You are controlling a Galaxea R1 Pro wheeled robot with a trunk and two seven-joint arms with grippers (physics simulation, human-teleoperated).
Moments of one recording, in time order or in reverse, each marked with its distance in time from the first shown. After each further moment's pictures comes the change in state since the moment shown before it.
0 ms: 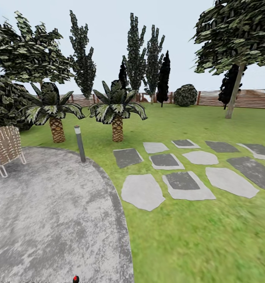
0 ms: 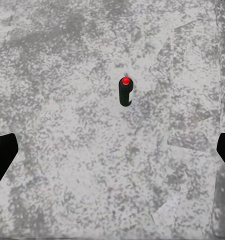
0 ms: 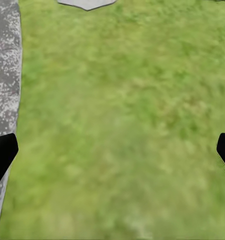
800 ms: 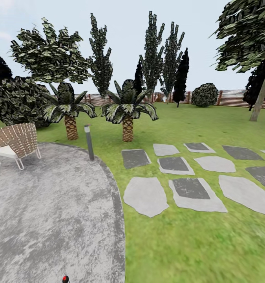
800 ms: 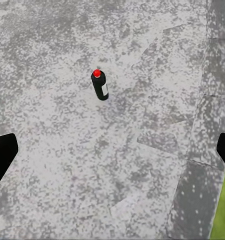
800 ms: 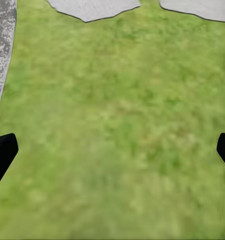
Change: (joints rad) left arm 0.000 -0.001 0.000 0.000 0.001 0.000 0.000; right arm 0.000 -0.001 0.000 0.000 0.001 0.000 0.000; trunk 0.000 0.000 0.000
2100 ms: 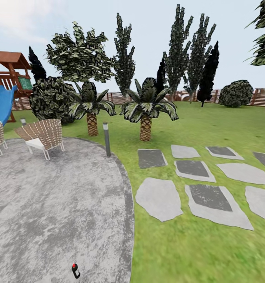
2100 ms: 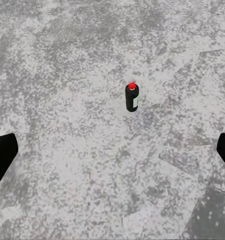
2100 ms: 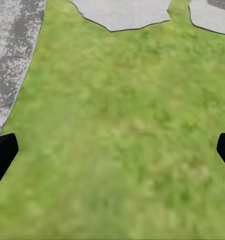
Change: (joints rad) left arm -0.058 0.049 0.001 -0.009 0.001 0.016 0.000; right arm 0.000 0.002 0.000 -0.001 -0.006 0.000 -0.003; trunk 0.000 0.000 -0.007
